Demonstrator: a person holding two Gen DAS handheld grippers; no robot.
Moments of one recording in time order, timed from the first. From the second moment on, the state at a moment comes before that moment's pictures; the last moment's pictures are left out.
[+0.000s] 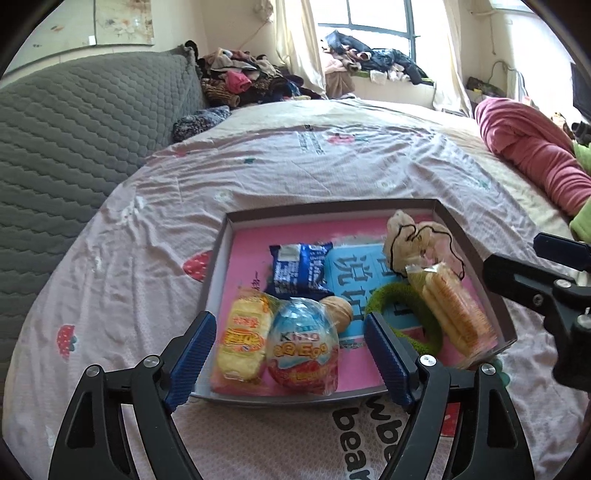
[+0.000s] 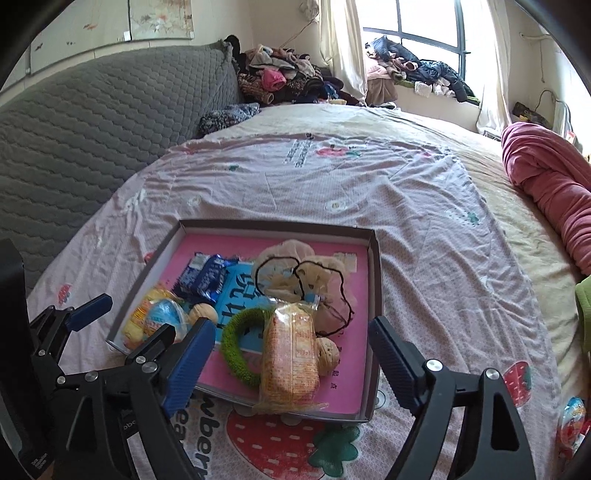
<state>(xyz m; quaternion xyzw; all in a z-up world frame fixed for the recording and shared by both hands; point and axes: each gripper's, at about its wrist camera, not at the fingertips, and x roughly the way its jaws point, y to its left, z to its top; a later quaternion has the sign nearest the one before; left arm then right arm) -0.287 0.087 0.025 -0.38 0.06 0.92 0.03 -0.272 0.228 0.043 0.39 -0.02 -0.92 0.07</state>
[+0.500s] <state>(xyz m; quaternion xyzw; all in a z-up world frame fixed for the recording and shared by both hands) -0.248 0.073 0.085 -0.34 0.06 0.94 0.02 -0.233 0.226 0.103 0.35 -0.03 -0.94 0.07</state>
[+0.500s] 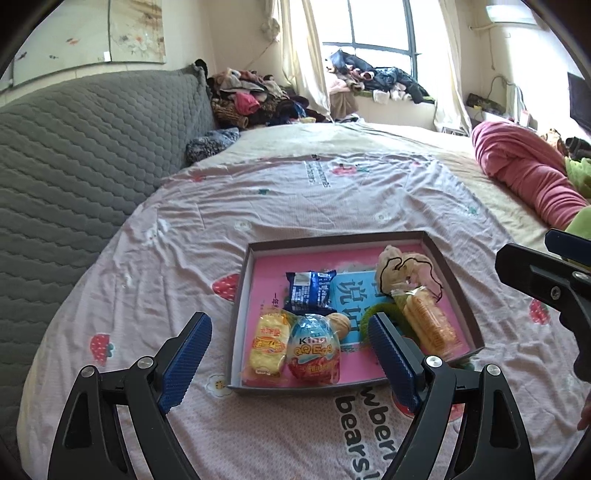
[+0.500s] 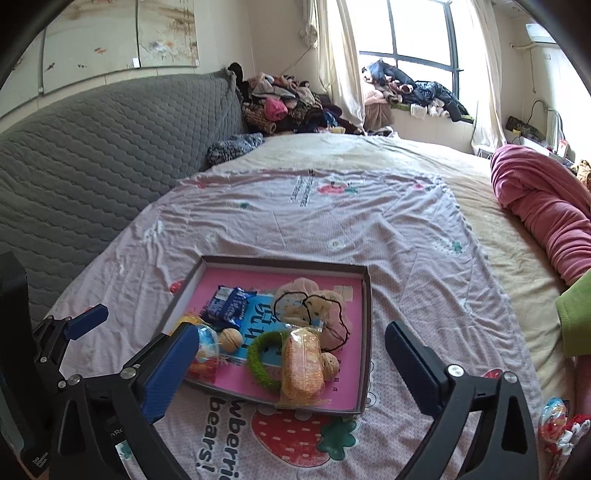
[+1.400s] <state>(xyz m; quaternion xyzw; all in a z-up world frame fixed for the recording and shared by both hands) -0.126 0.046 0.155 -0.30 0.05 0.95 0.02 -0.109 0.205 0.162 0.31 0.00 -0.95 0.06</state>
